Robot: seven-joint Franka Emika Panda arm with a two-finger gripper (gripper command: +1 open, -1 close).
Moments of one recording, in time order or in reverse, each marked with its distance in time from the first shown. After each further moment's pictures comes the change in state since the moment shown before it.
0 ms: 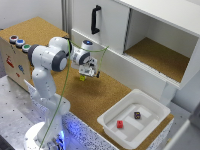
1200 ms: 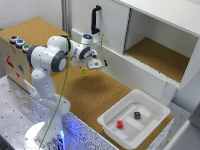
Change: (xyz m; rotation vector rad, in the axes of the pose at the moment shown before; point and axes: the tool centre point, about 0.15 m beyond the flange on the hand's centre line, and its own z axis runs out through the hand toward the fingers) arm 0.015 0.001 -0.035 -0.003 0.026 -0.936
